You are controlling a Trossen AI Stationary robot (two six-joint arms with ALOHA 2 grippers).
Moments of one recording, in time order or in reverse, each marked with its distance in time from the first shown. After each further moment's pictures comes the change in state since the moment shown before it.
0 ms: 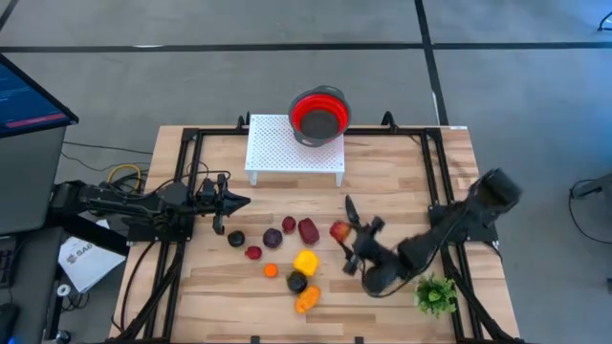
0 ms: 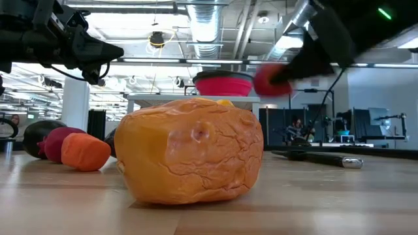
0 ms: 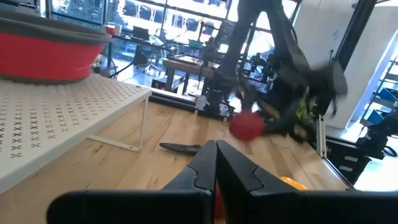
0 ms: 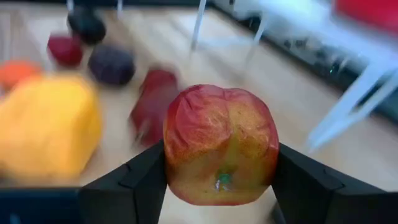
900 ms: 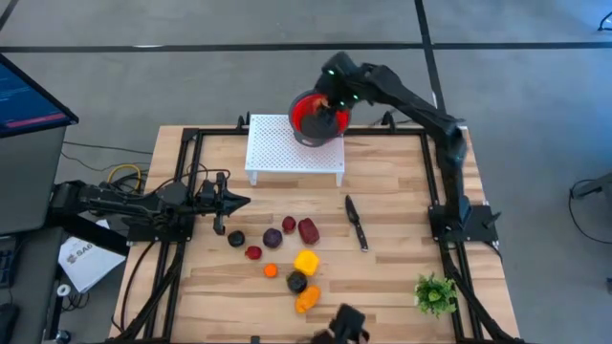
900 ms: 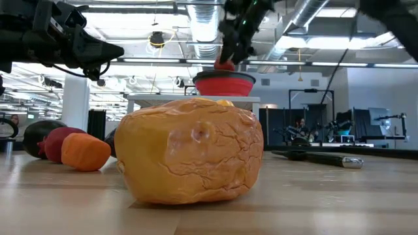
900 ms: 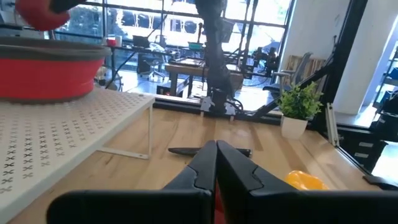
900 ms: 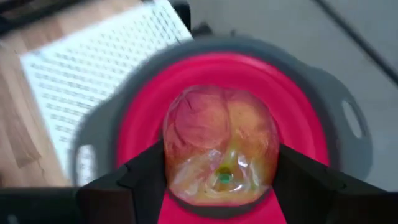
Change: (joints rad) left arm 0.000 0.000 0.000 0.006 -0.001 0.111; right arm -1.166 0.403 1.438 -1.033 -1.105 -0.681
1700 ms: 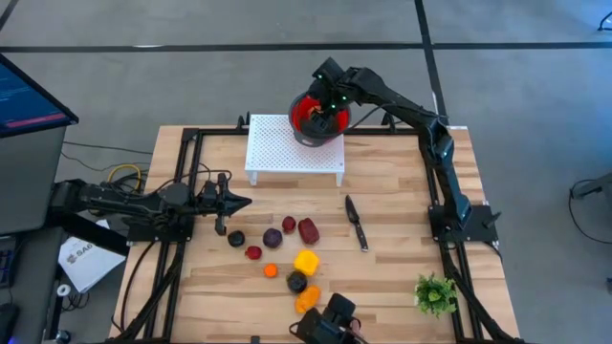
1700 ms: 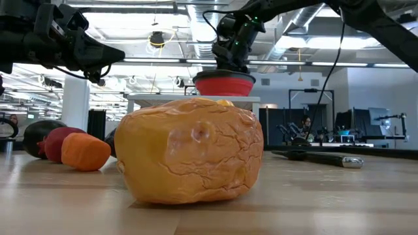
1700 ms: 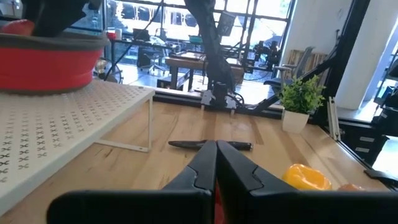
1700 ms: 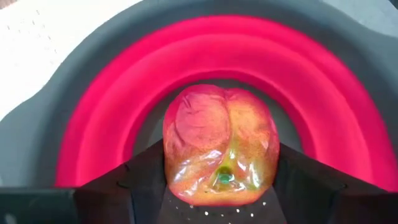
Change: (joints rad) left arm 0.000 0.043 0.000 0.015 0.005 -0.006; right arm -0.037 0.122 0.001 0.029 -0.066 -0.007
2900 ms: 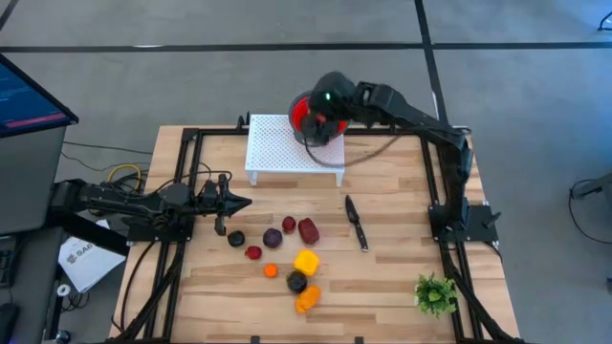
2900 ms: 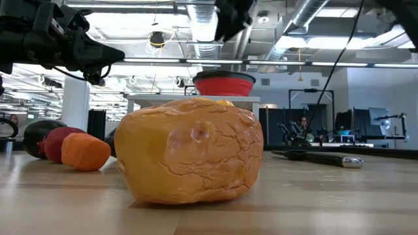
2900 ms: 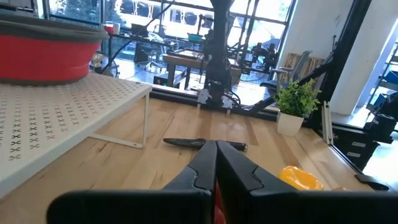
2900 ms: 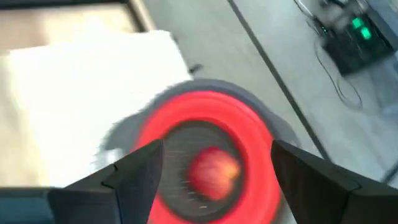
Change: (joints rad) left arm 0.000 0.001 0.000 -0.003 0.009 -0.050; right arm 0.276 -0.232 -0.044 0.035 0.420 -0.119
